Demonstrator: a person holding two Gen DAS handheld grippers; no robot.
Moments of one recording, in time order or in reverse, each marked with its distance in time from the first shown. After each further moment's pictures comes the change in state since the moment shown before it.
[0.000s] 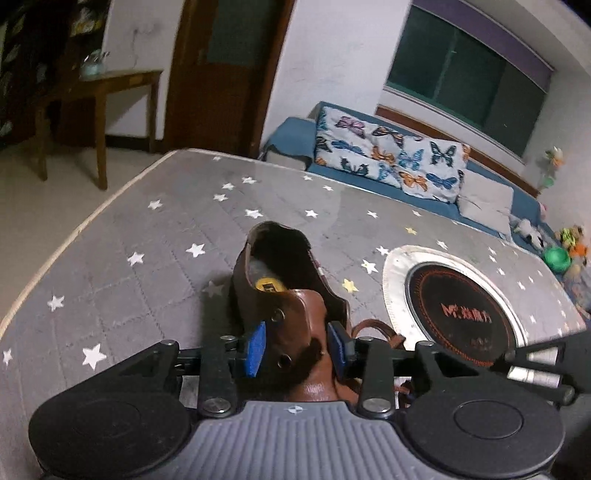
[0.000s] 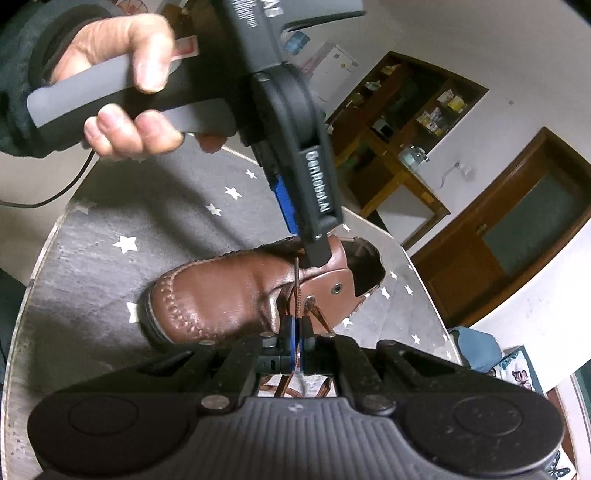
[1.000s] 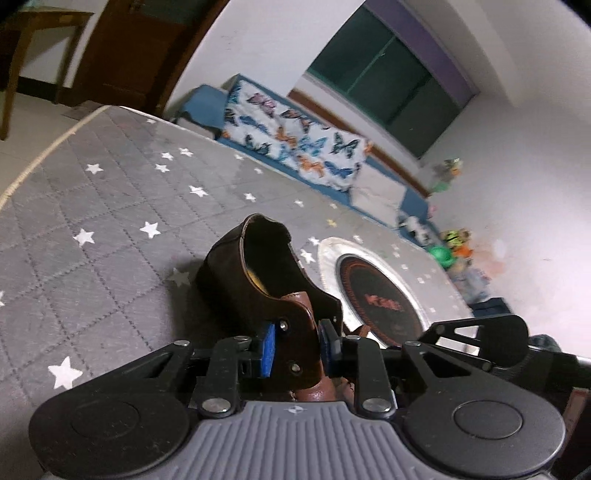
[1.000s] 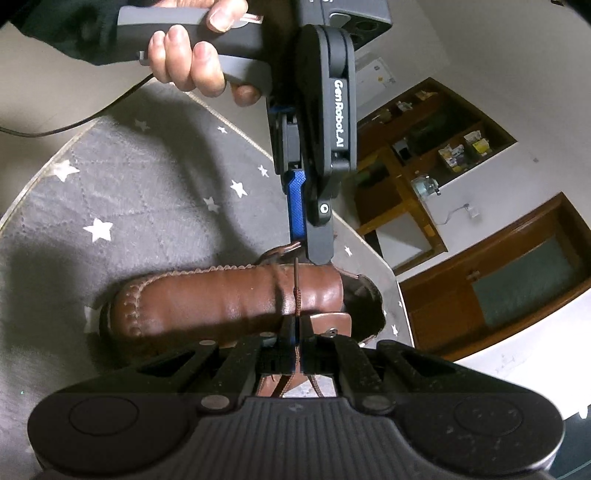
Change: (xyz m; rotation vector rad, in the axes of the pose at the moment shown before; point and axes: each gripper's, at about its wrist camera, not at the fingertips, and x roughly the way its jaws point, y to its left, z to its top) left arm 0.010 0.095 0.014 -0.049 0.089 -0.493; right arm 0.059 0.025 0.026 -0.250 0.013 -0.052
